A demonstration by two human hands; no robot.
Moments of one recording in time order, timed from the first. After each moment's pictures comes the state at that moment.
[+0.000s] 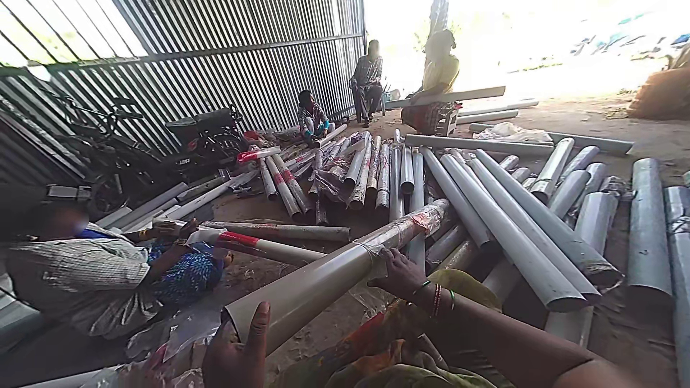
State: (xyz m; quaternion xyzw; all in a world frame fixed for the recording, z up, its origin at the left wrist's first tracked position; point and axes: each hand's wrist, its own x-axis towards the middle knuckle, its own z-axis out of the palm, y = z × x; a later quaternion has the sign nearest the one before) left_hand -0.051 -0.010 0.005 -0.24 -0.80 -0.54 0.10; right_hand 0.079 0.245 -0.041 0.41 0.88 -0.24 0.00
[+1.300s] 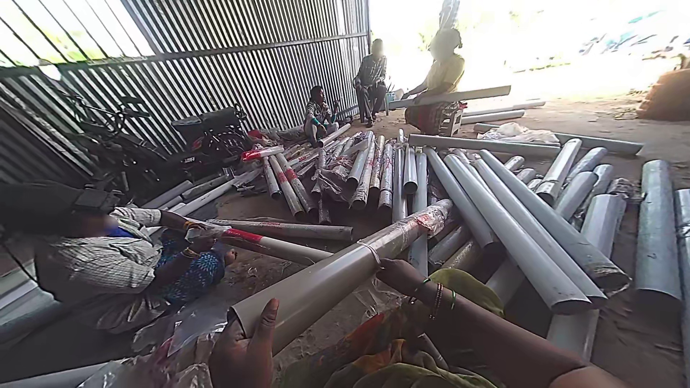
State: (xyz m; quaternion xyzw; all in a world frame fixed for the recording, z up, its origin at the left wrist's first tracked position) left_hand -0.047 -0.005 0.000 -0.23 -0.78 -0.57 0.13; right_hand 0.078 0.264 -0.063 0.30 0.89 -0.33 -0.02
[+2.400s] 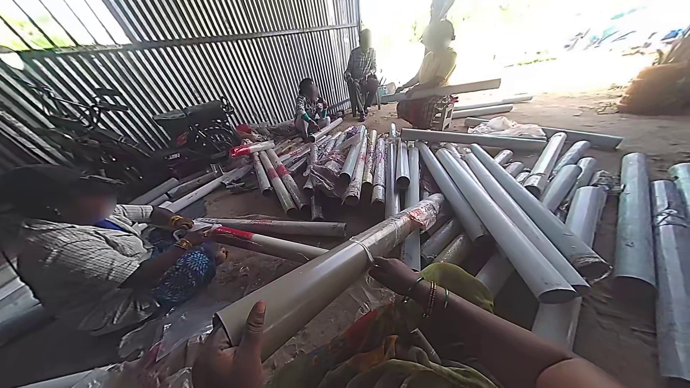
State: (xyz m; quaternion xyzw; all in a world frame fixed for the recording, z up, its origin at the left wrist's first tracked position) left_hand -0.048 -0.004 -0.002 -0.23 -0.78 -0.56 0.15; right_hand 0.082 0.259 -0.065 0.30 0.88 -0.36 -0.03
